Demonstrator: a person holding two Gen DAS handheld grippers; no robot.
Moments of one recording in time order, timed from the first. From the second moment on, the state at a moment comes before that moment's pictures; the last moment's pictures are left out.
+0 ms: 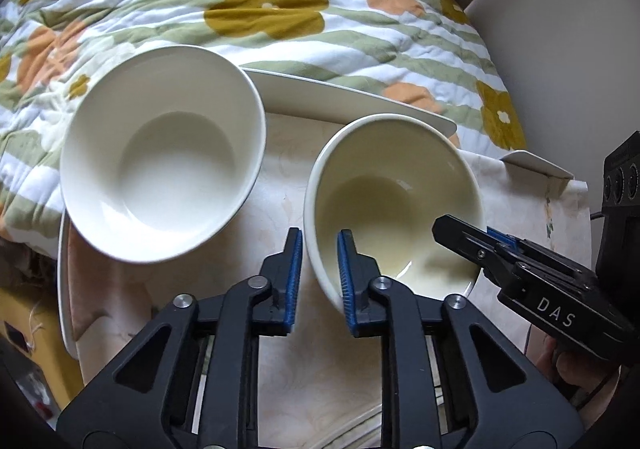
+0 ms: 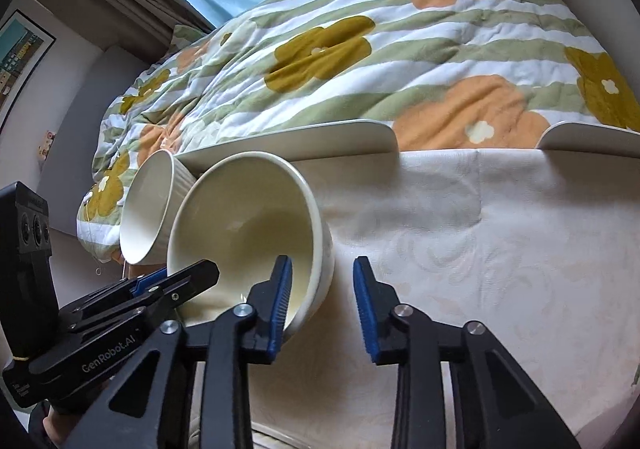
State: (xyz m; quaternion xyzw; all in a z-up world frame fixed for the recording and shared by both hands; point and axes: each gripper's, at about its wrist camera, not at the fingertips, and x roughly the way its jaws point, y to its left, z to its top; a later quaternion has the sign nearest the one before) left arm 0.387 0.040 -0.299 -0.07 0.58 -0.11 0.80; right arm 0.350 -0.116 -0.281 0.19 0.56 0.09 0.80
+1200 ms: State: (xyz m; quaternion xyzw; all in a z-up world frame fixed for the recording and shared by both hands) left arm 0.345 0.008 -0.229 0.05 0.54 -0.13 0.83; right arm 0.301 -0.099 -0.216 0.14 0.48 0.01 0.87
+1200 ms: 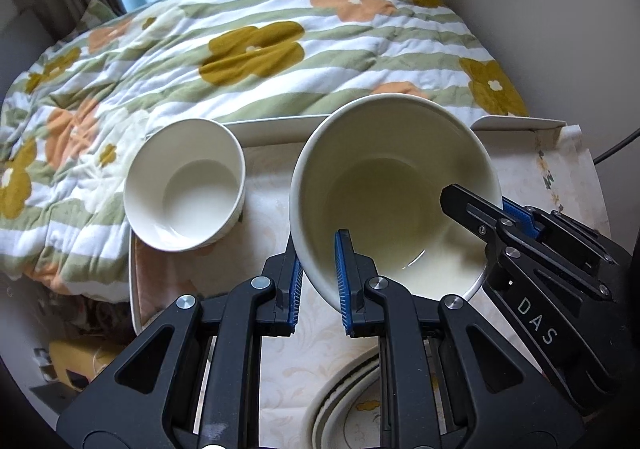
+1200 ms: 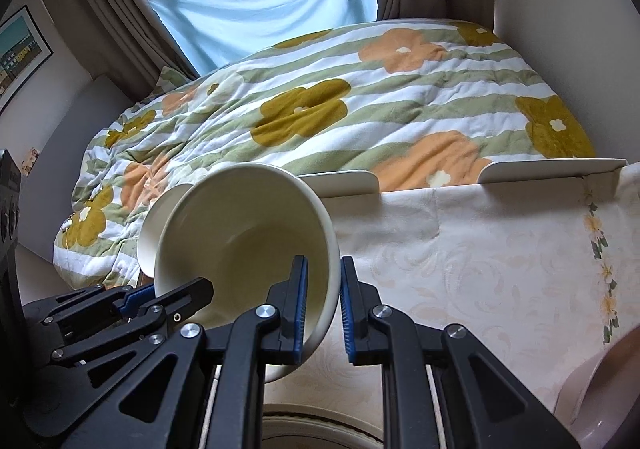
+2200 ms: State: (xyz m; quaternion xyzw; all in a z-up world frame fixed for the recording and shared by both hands) left arm 0.171 -0.224 -0.199 -0.02 0.52 -0.17 0.84; right arm 0.126 -0.315 -0.154 0.10 0.49 0.02 0.86
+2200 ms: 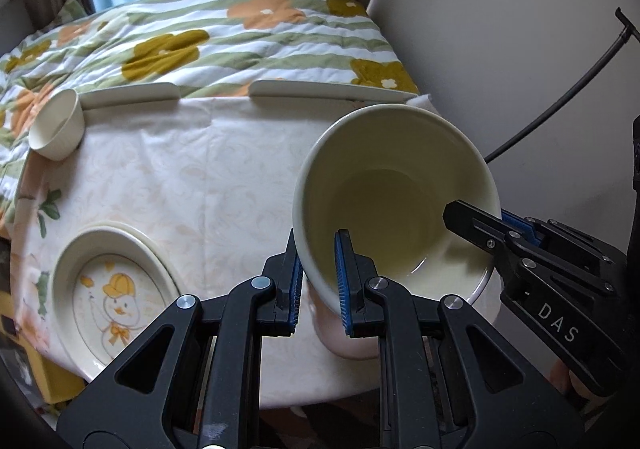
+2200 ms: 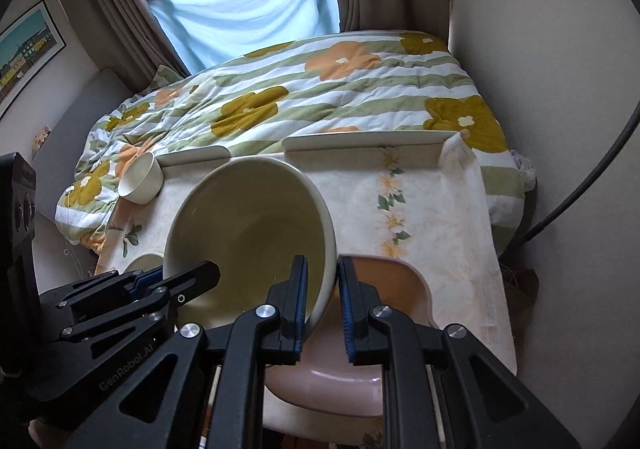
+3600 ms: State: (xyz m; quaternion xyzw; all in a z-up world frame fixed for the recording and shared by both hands) left arm 0.177 -0.285 -0.296 0.13 0.58 -0.18 0.78; right arm 0.102 -0.349 -0.258 0.17 0.56 -0.02 0.81
